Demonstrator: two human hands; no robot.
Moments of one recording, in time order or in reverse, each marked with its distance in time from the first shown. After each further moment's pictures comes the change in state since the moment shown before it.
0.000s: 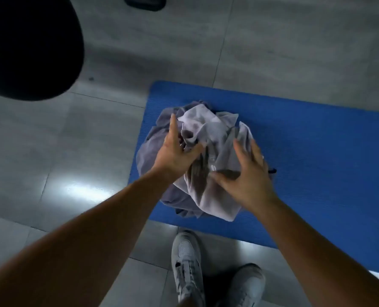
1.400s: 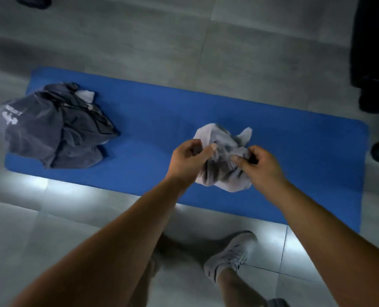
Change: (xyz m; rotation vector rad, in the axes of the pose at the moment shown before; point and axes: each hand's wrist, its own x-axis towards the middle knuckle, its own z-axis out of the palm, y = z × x) left_hand -0.229 0.324 0.636 -0.260 0.010 -0.198; right_hand -0.181 0.494 -0.492 0.458 -0.041 0.102
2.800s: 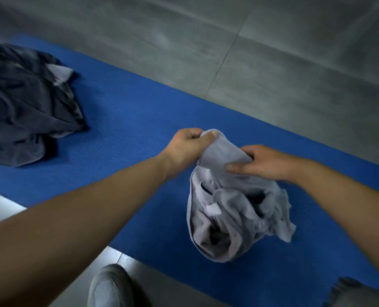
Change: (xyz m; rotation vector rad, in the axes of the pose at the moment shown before) left_hand 0.233 -0.160 0.010 -0.014 -0.034 0.228; right_hand 0.241 0.117 0.051 -0.612 -0.537 -0.205
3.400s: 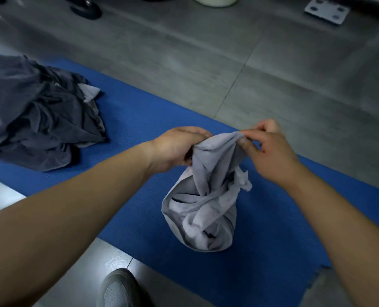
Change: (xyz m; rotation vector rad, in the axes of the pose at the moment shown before) left_hand -0.034 0.059 -0.053 -0.077 -0.131 -0.103; right_hand -0.023 -0.062 -0.001 -0.135 0.663 -0.346
